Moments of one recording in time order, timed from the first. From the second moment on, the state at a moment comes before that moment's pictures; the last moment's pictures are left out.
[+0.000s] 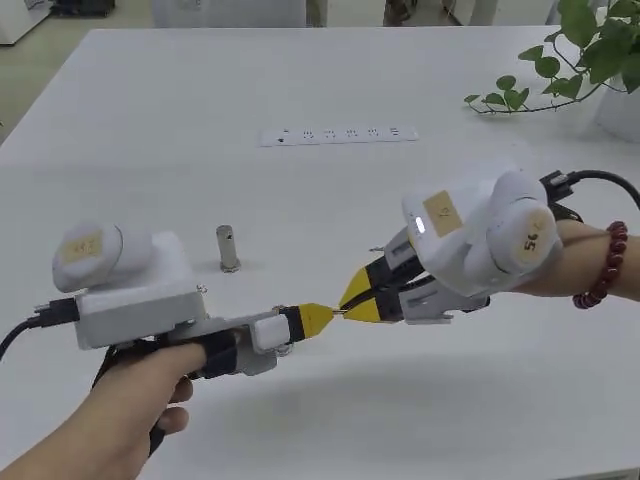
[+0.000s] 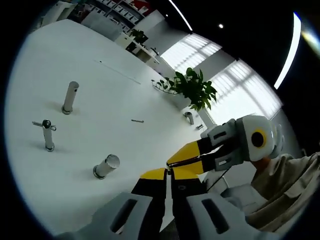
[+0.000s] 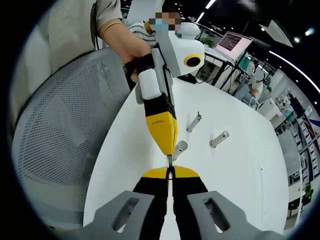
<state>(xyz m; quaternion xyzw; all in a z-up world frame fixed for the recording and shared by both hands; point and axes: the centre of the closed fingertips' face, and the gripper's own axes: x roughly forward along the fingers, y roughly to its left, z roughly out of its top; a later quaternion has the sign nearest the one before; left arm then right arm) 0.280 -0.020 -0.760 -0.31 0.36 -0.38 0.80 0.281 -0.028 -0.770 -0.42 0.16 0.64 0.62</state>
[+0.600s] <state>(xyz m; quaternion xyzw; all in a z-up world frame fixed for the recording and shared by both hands) 0.281 -0.016 -0.750 -0.27 0.33 -0.40 0.81 0.285 -0.028 -0.763 -0.38 0.17 0.63 0.65</state>
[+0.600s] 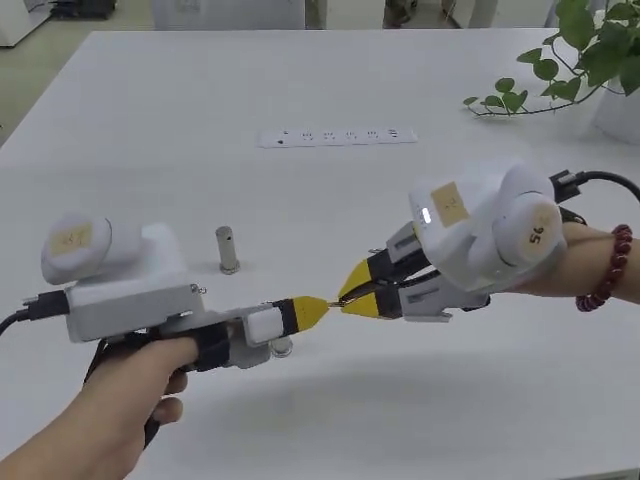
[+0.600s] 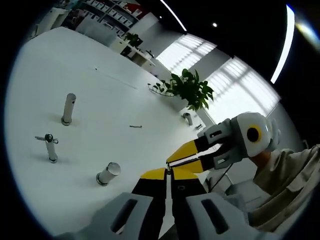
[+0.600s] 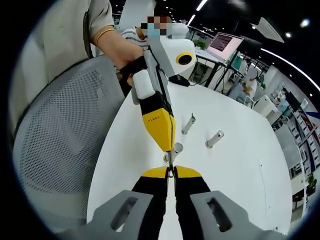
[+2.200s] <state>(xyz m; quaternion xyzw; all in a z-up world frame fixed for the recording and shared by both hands) 0.249 -0.023 -0.751 0.07 0.16 -0.58 0.80 0.247 -0.033 -0.771 -0.28 0.25 0.70 0.61</state>
